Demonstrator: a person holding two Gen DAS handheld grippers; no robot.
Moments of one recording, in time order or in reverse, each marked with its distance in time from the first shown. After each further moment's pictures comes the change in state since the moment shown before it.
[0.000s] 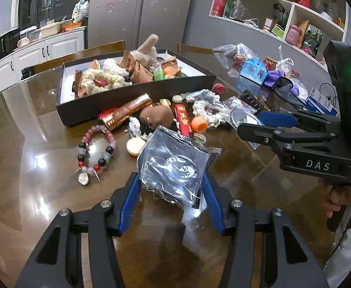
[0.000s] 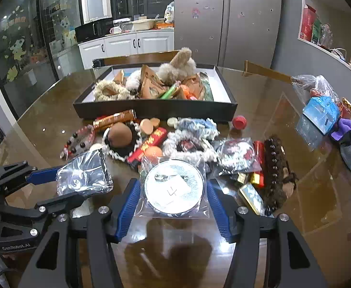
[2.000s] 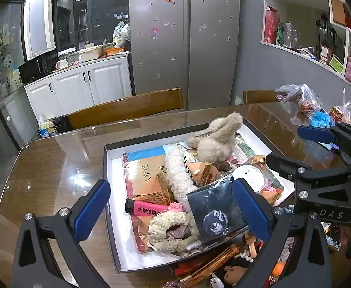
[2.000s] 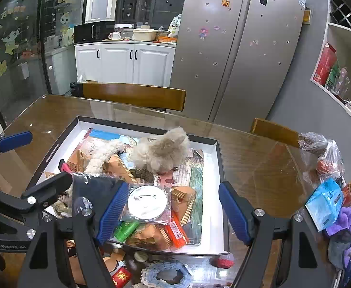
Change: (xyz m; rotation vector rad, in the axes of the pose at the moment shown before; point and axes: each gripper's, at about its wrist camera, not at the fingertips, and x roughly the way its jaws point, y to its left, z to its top) left arm 0.066 0.084 0.181 -0.055 -0.135 0.295; right arm 0.082 -0.007 0.174 -0.128 -0.067 -0.095
